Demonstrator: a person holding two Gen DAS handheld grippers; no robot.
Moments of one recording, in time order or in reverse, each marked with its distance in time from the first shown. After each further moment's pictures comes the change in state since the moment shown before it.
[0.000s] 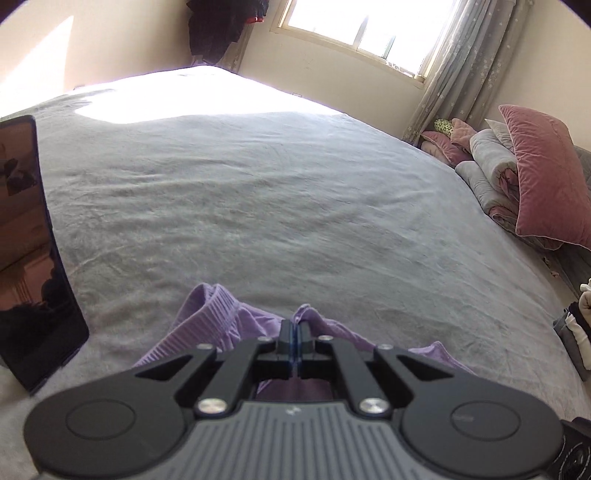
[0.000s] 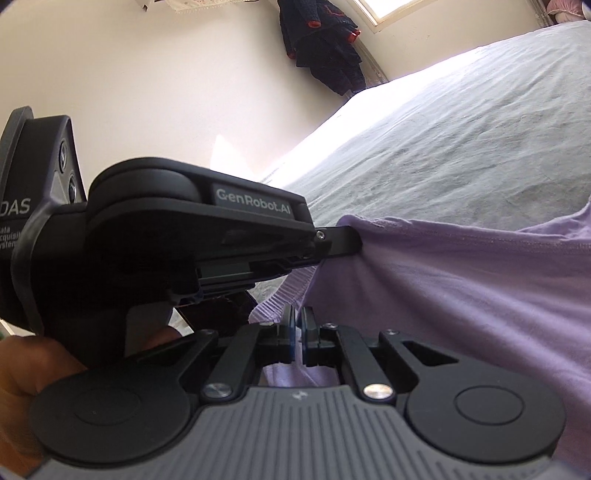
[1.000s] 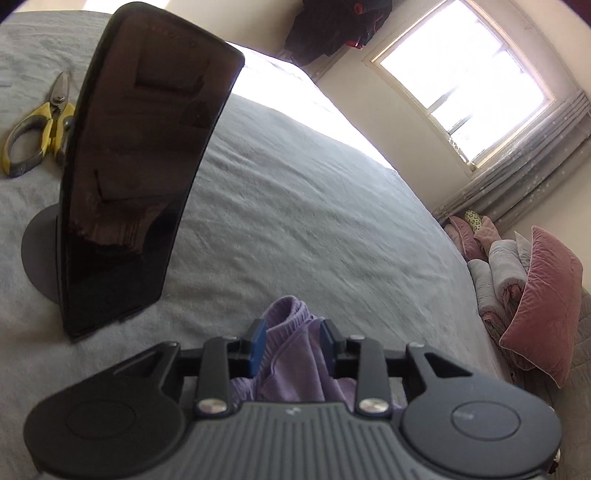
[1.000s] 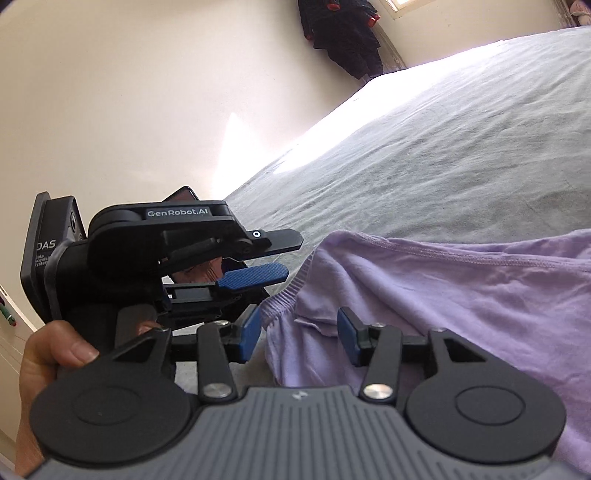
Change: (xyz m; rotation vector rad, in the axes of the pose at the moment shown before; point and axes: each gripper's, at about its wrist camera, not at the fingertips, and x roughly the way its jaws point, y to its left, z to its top) left arm -0.025 0.088 -0.016 -0.479 -0.047 -0.096; right arm -0.015 0.017 -0.003 -0.117 0.063 0.010
